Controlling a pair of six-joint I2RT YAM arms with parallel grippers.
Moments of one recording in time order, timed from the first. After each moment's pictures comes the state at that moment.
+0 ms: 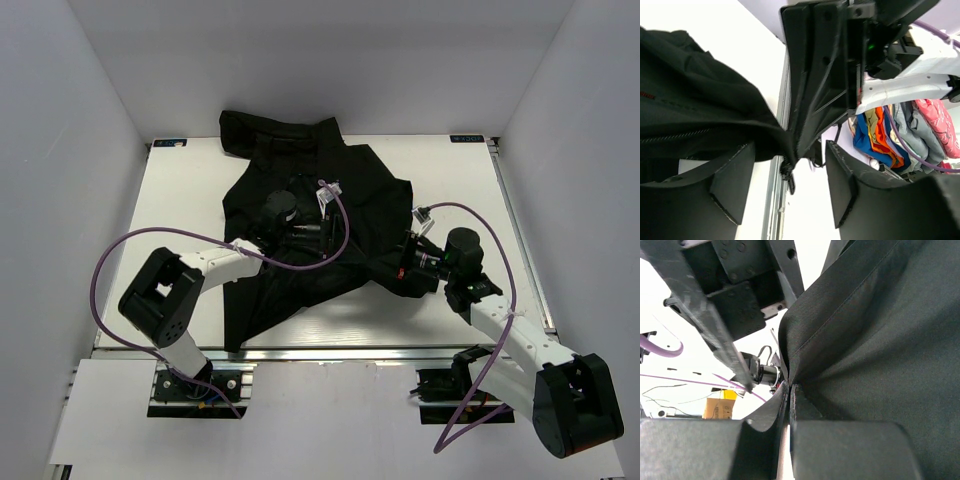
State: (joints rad) left arm -0.65 1.65 0.92 0.62 0.96 -0.70; right arm 0.35 0.99 0.42 0.37 -0.82 0.88
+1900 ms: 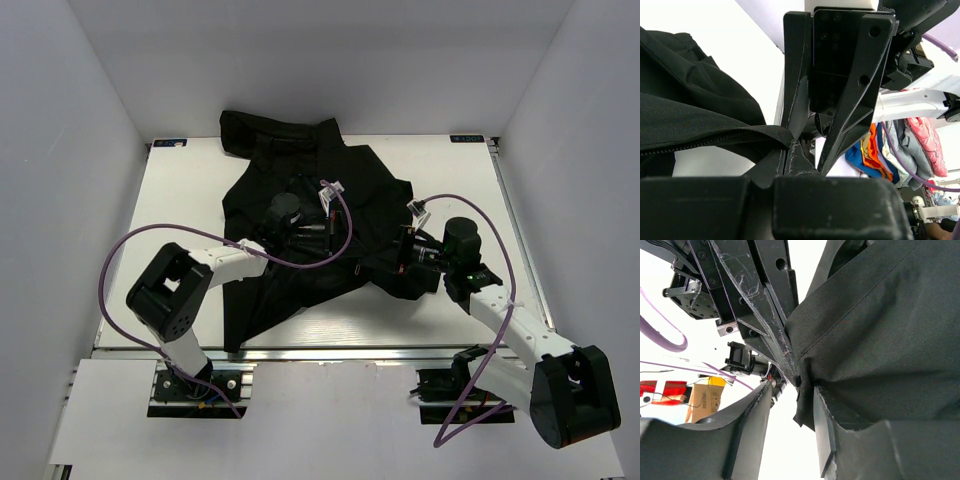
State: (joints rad) left arm -0.67 1.70 0.92 0.69 0.90 -0.81; right arm 0.34 1.04 0.51 0.27 -0.88 0.76
